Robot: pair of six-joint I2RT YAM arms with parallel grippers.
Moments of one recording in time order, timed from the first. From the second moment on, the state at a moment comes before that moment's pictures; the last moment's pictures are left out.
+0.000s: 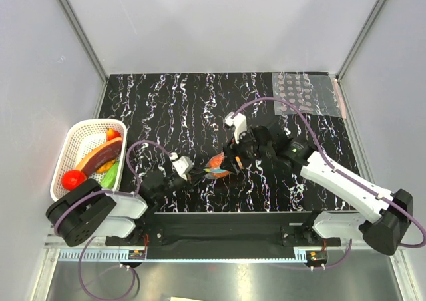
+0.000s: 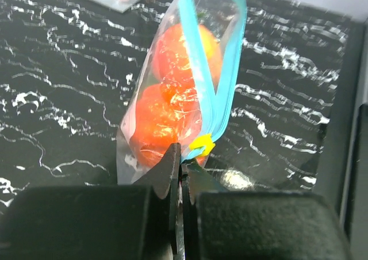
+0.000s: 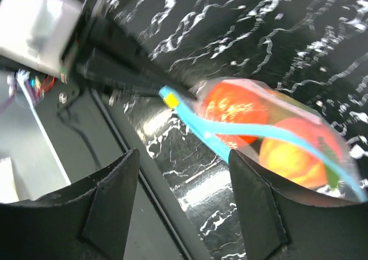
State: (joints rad) left arm -0.75 1.30 0.06 1.23 0.30 -0.05; right arm 0.82 1.21 1.12 -0.52 -0.27 0.13
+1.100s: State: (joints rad) left arm -0.71 1.09 0.13 1.16 0.48 -0.07; right arm 0.89 1.33 1.19 -0.41 -0.45 -0.33
